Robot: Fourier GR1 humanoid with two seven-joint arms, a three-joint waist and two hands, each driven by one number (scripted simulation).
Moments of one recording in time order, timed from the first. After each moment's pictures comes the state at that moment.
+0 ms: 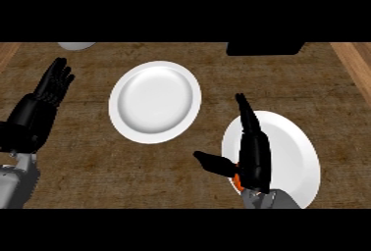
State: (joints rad) left arm -0.23 0.47 -0.08 -1.59 0.23 0.11 0.05; right arm -0.23 -0.13 0.58 -1.66 0.73 -0.66 0.70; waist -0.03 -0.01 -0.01
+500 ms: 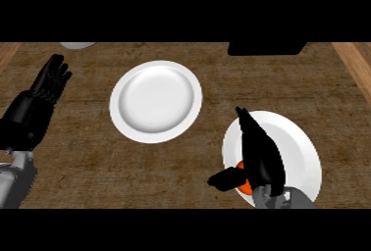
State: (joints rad) left arm -0.24 0.48 -0.06 -1.59 0.23 0.10 0.07; right arm -0.28 -0.21 0.58 -1.78 0.66 -0.12 1.11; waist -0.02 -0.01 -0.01
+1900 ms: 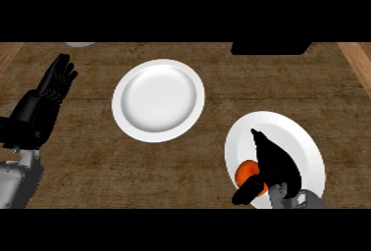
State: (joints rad) left arm -0.25 0.43 -0.05 -1.59 0.20 0.08 0.07; right arm -0.18 -0.23 0.48 -1.75 0.53 0.19 1.22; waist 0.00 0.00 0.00
